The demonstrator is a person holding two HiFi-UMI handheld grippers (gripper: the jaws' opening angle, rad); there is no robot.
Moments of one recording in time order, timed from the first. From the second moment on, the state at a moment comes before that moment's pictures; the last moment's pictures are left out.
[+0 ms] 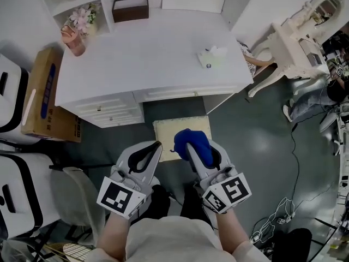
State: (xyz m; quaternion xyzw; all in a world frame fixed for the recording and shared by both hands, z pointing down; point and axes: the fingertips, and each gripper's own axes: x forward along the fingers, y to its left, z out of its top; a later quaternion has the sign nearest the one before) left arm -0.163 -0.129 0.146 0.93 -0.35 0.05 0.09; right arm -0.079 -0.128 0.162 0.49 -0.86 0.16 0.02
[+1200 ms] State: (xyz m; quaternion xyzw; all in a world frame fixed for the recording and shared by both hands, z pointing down) left arm -0.200 -0.164 0.372 0.91 -0.35 0.10 0.20; right arm -0.135 -0.212 0.417 0.47 -0.84 0.23 0.09
